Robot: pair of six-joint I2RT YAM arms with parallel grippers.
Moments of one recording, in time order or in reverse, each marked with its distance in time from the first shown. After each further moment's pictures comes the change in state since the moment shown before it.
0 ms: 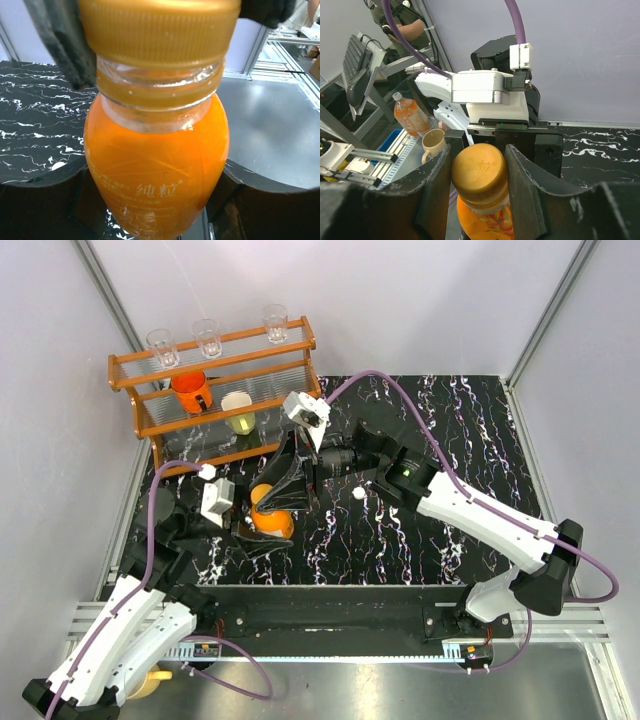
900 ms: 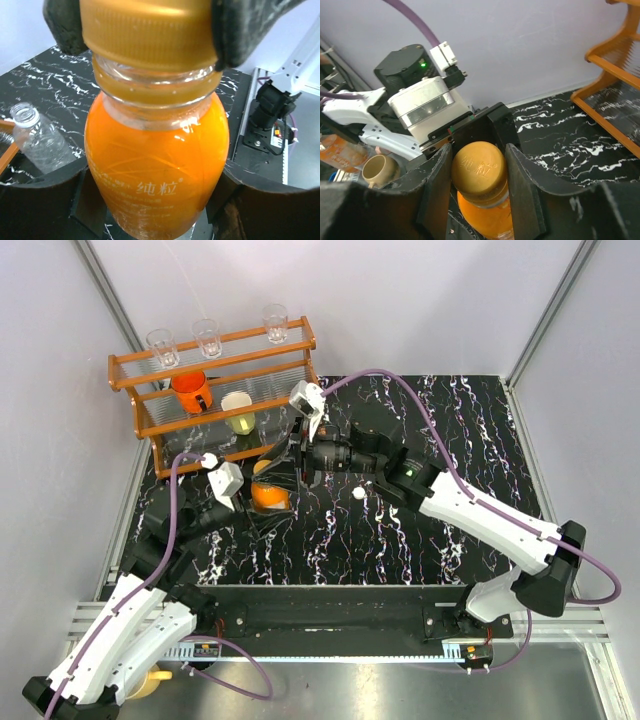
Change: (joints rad) left arm -0.003 0.010 0.000 -0.138 -0.367 0.100; right arm -0.002 -0.019 0.000 -0.174 0.367 -0.092
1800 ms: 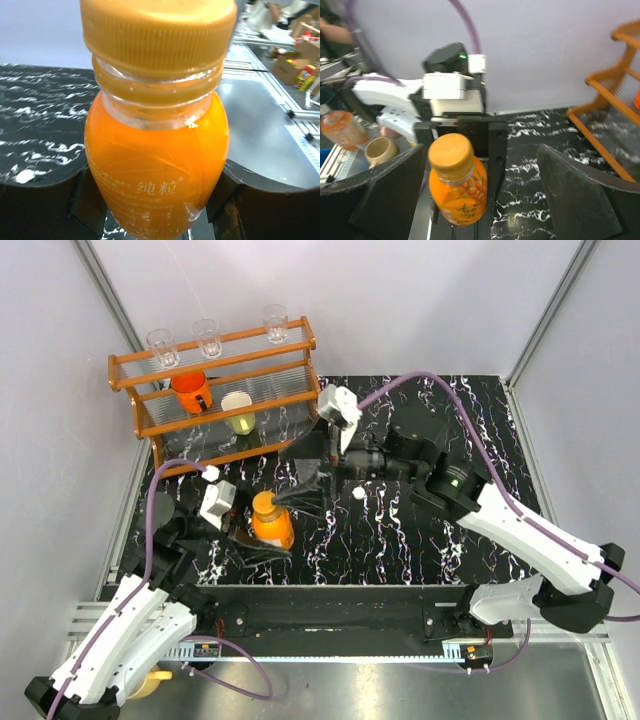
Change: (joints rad) left arm 0.007 -0.009 -0.031 0.198 0.418 -0.188; right arm 0.026 -0.122 0.049 -0.169 0.023 -0.125
